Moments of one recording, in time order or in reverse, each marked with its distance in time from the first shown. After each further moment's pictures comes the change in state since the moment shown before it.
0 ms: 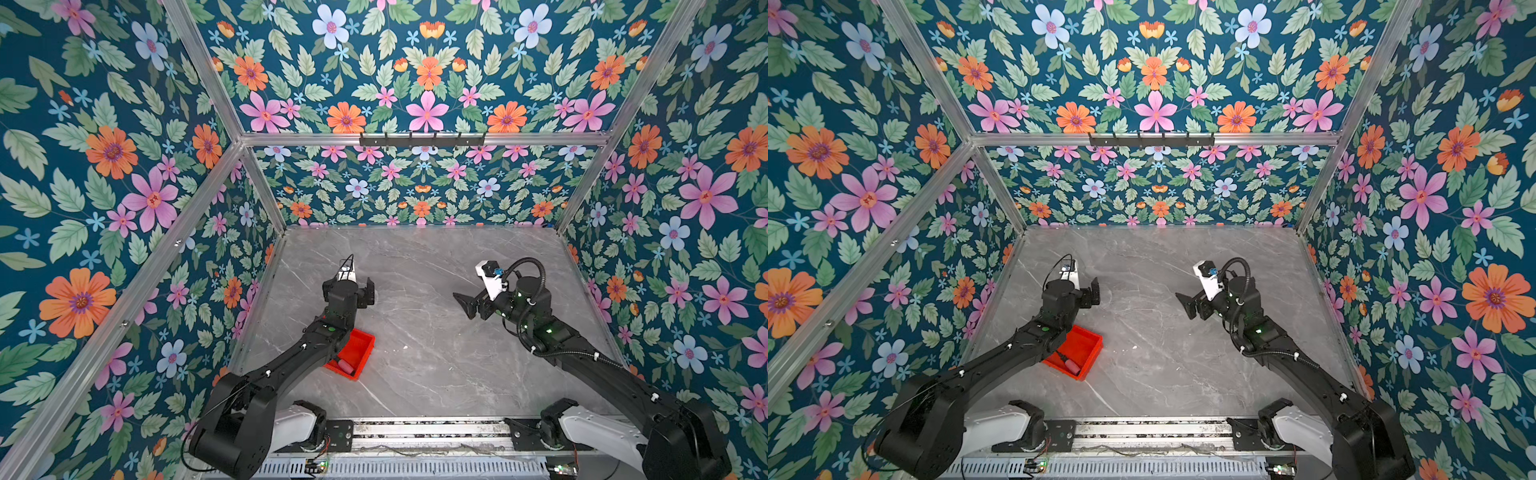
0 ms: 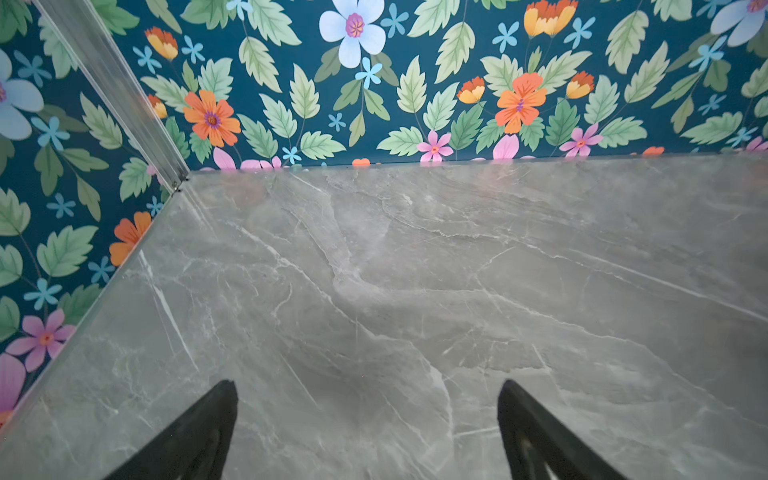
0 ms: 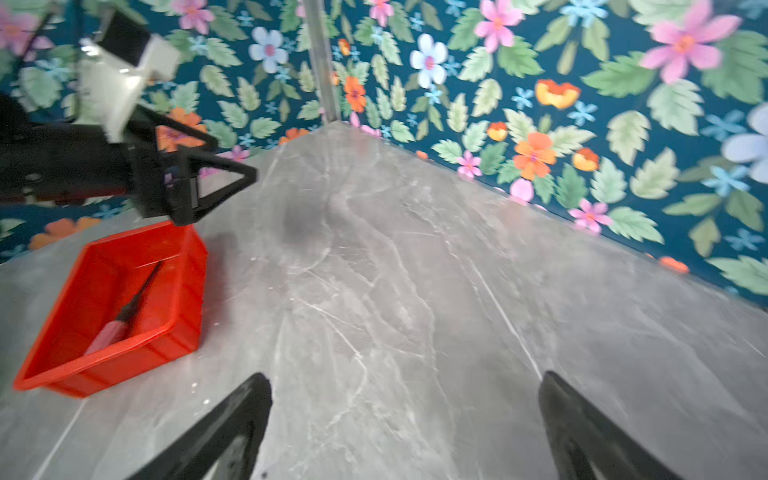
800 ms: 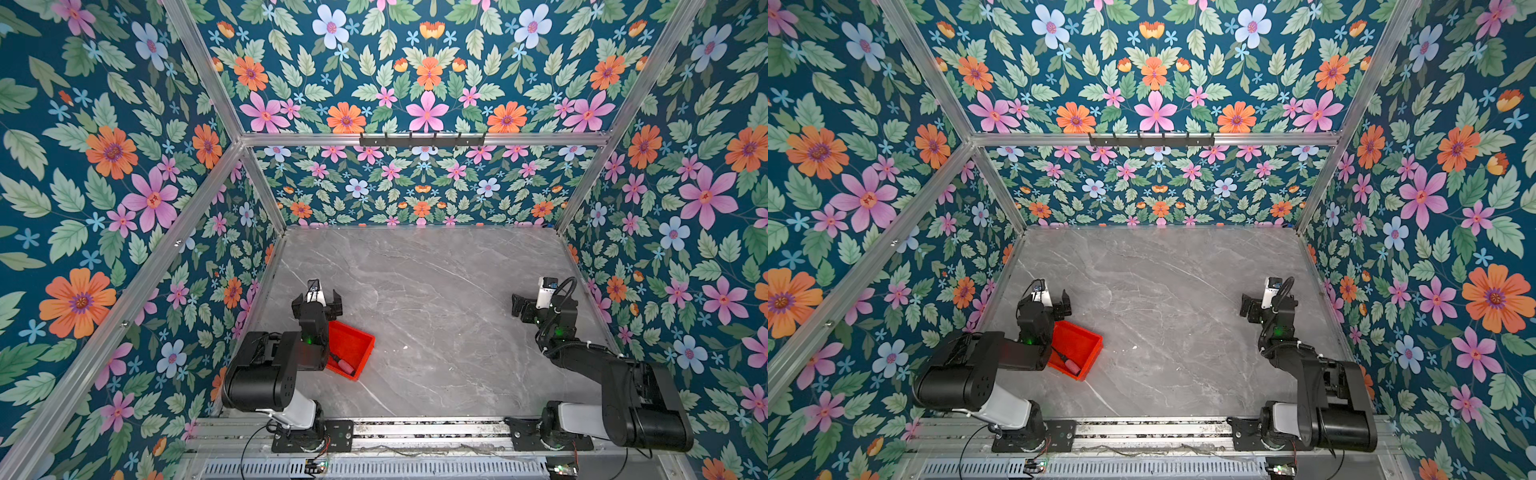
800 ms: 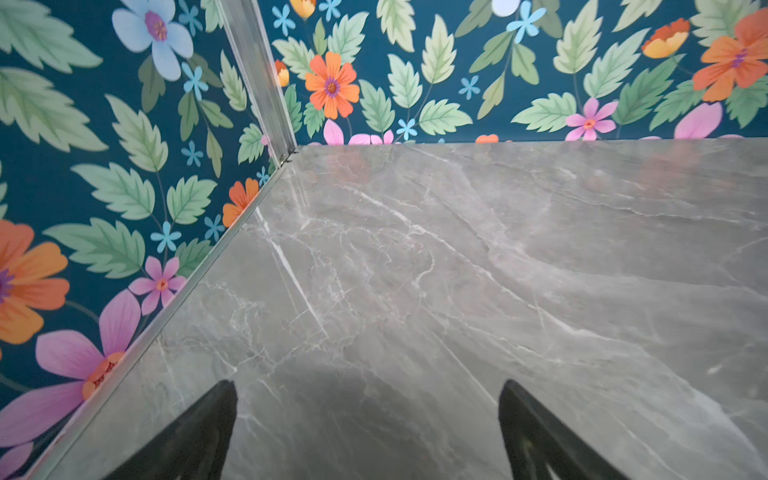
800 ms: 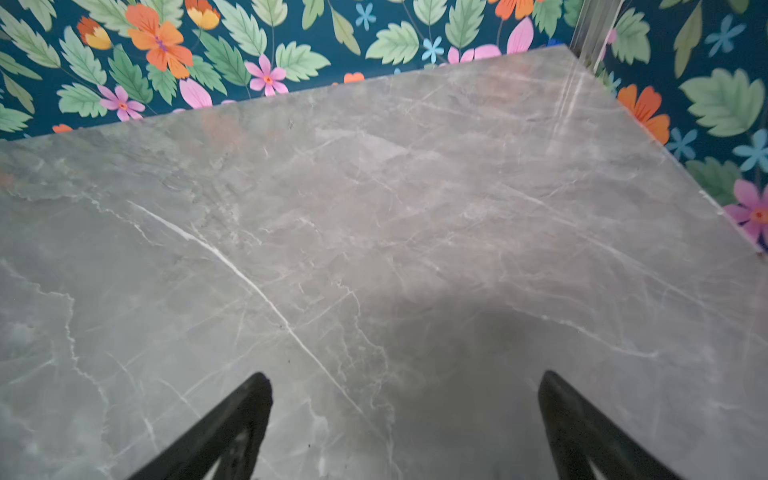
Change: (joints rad) left arm 0.377 0.337 -0.286 0.714 0.135 0.084; right arm -0.476 0.297 -0.292 0.403 0.154 0.158
